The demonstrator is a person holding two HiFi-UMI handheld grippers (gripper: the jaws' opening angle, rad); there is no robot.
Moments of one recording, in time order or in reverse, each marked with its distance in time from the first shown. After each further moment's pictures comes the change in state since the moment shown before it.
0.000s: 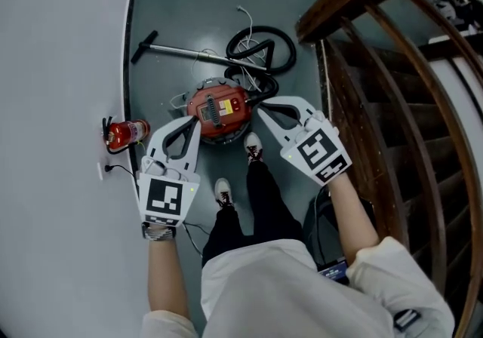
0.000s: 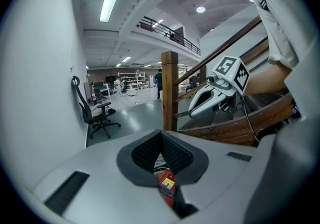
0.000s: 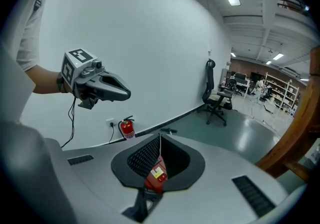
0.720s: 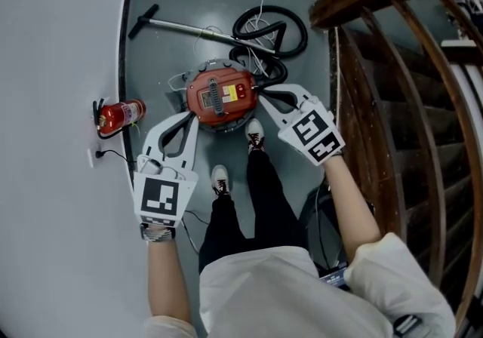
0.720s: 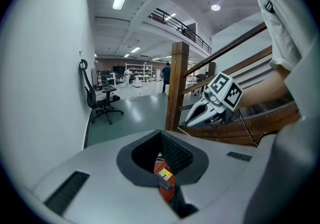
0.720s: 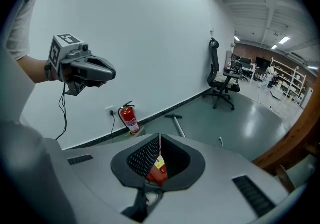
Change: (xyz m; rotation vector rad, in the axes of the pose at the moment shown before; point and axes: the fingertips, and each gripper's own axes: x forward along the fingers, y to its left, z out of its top) left arm 0.025 0.013 -0.069 -0.125 0.071 0.030; right arm 0.090 -0.014 -0.091 0.056 0.124 0.070
